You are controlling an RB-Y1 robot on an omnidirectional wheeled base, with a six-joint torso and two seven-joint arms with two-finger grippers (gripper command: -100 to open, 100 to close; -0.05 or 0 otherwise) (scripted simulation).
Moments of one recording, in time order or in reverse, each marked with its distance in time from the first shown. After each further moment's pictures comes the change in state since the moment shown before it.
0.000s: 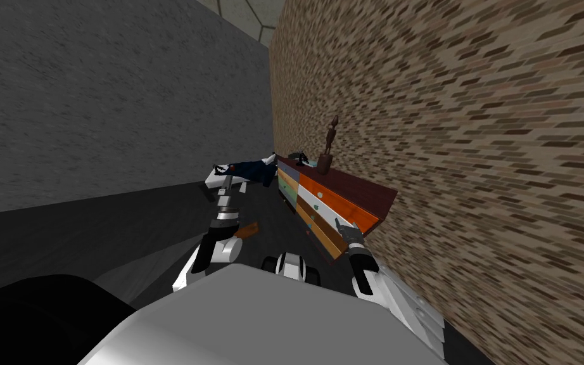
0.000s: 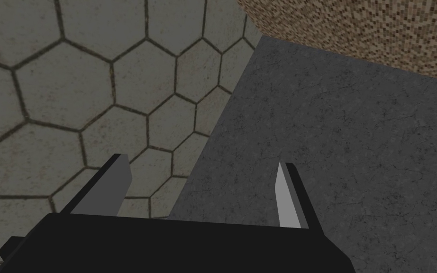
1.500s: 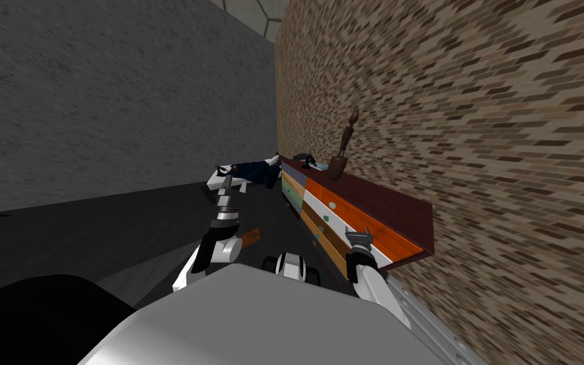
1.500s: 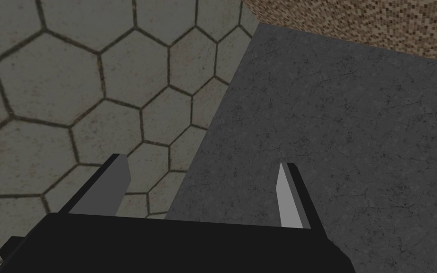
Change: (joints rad) left arm 0.000 0.000 0.000 0.000 0.000 0.000 0.000; right arm -0.082 0.004 -0.001 0.184 0.452 0.307 0.230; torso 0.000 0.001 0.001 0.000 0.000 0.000
